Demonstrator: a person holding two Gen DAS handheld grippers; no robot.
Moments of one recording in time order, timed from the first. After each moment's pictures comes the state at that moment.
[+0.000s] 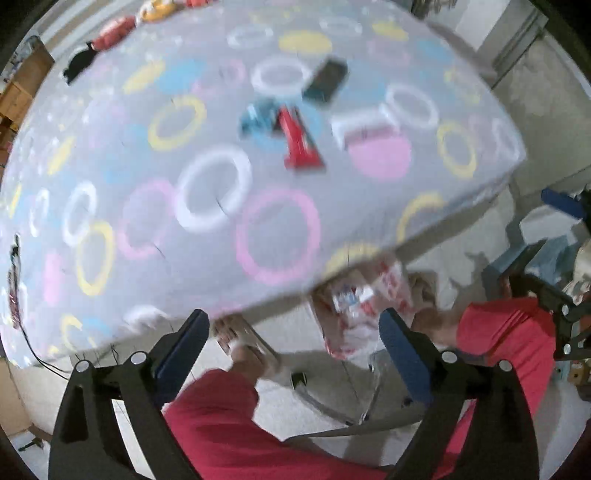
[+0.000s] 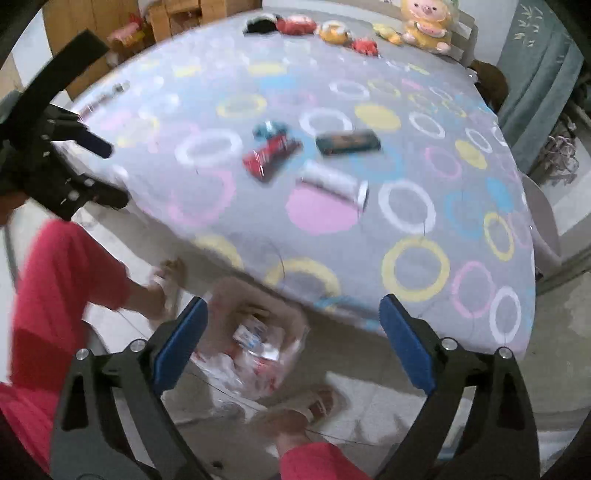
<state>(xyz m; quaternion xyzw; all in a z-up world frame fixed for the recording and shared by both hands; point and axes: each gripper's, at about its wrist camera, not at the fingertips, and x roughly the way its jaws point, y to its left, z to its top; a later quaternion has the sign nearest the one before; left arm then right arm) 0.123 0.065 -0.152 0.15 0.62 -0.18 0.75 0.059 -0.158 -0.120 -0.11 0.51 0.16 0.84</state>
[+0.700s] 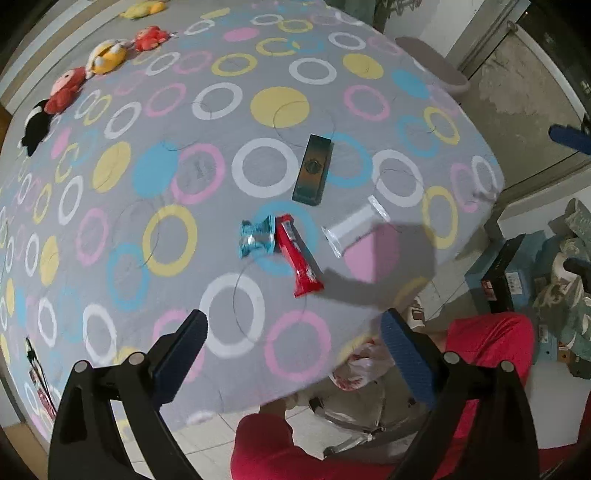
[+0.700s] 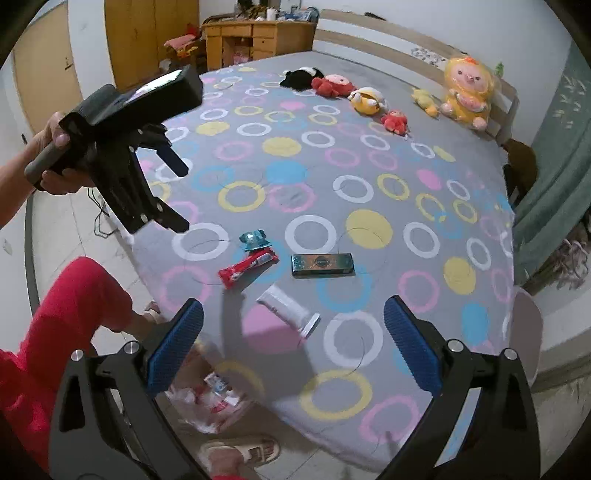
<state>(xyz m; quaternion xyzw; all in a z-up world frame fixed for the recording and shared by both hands) 0.274 0.019 -0.105 0.19 0.62 -0.26 0.71 0.195 -0.172 -0.019 -0.18 0.45 0.26 0.83</state>
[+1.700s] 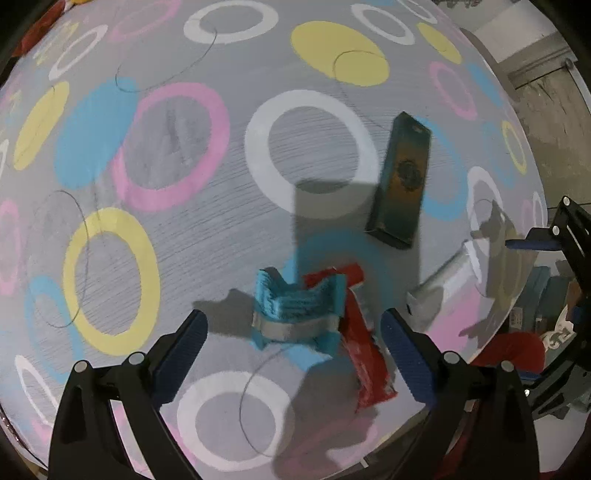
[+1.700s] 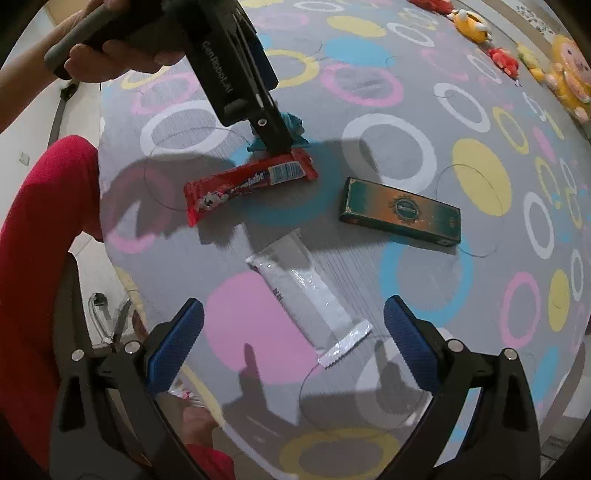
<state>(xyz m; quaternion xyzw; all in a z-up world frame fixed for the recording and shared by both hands) 0.392 0.020 -0.266 0.12 0.69 -0.25 0.67 0.275 -0.116 -0.221 -0.27 0.56 0.35 0.70</state>
